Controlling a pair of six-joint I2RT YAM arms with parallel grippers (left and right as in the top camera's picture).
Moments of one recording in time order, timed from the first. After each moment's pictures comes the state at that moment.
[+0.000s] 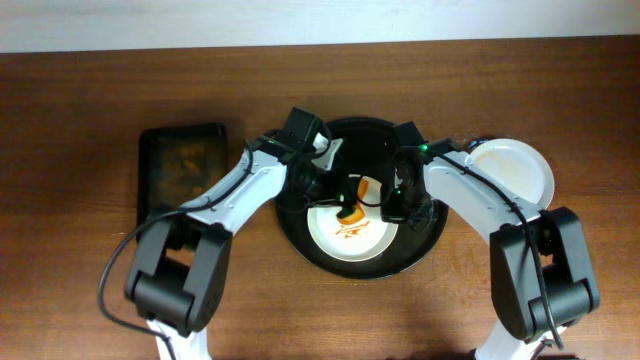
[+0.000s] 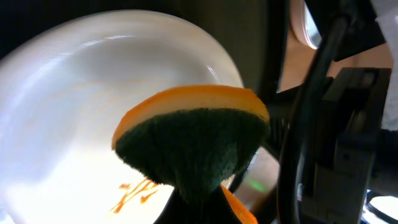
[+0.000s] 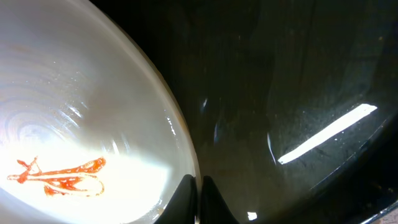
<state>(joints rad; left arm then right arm) -0.46 1.98 1.37 -0.64 0.71 -0.34 0.32 1.86 1.22 -0.94 -0.10 0.39</state>
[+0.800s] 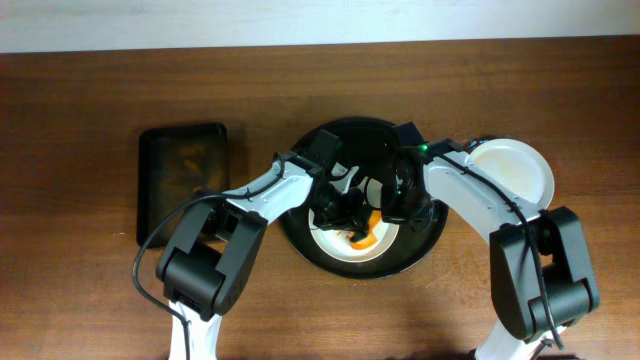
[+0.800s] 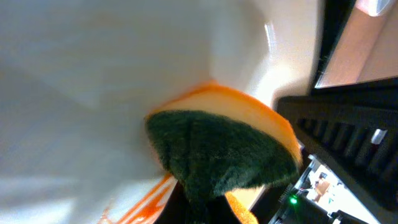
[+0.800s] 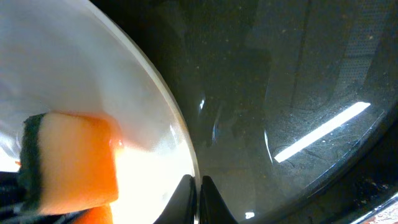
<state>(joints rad) -0.56 2.12 1.35 -0.61 0.73 -0.43 0.32 1.86 1.22 -0.94 -0.09 0.39</state>
